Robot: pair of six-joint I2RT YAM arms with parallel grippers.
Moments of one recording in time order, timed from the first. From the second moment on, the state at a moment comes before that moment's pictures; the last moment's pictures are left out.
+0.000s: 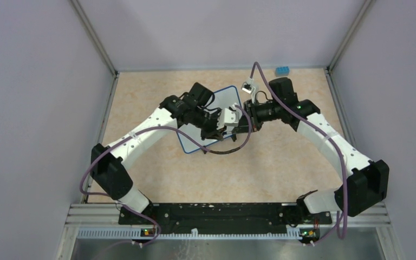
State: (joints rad) left arm -0.70 1.58 1.49 -0.88 0.63 0.76; right arm 0.46 1.36 1.24 -0.60 -0.89 0.14
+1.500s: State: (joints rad) left arm -0.68 1.47 1.27 -0.81 0.55 0.75; right arm 0.28 1.36 1.31 -0.82 -0.89 -0.01
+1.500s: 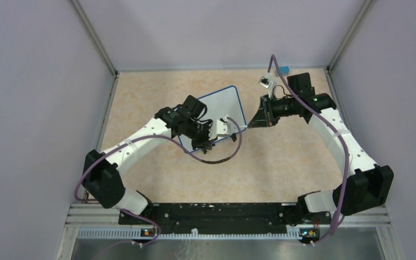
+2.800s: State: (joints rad) left arm -0.76 1.56 0.86 -0.61 0.38 0.67; right arm 0.27 1.27 1.20 -0.74 -0.73 -0.02
